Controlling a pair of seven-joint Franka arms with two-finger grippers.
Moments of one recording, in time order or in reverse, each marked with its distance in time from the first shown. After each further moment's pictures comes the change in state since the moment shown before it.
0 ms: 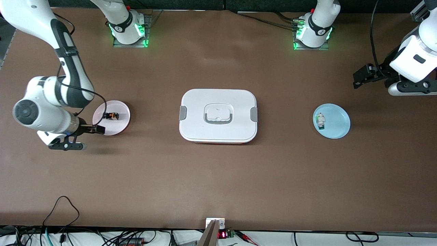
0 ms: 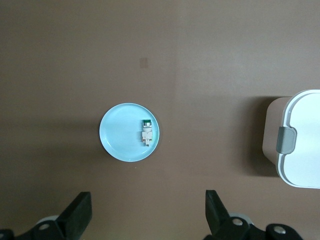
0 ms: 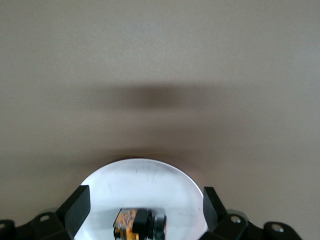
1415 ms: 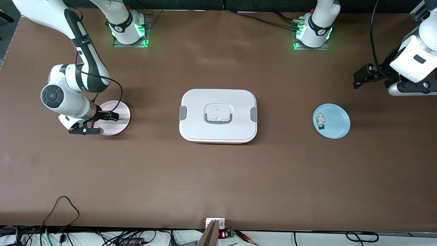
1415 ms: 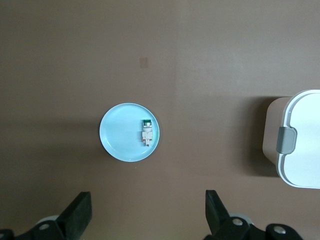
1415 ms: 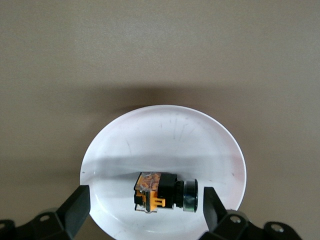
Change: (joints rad) left arm 0.000 0.000 0.001 0.000 0.000 0.000 0.000; right arm 0.052 -0.111 0.003 -0.230 -0.002 0.091 0.031
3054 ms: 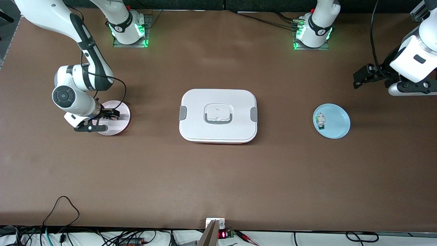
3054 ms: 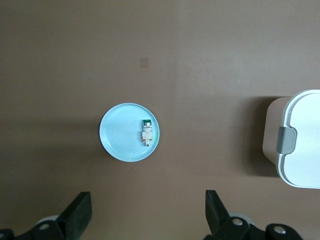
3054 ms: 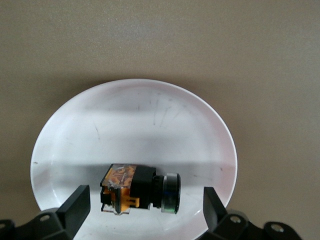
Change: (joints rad) left arm 0.000 0.000 0.000 0.000 0.000 0.000 0.000; right arm -0.011 0.029 -0.004 -0.063 -0.121 0.052 0.029
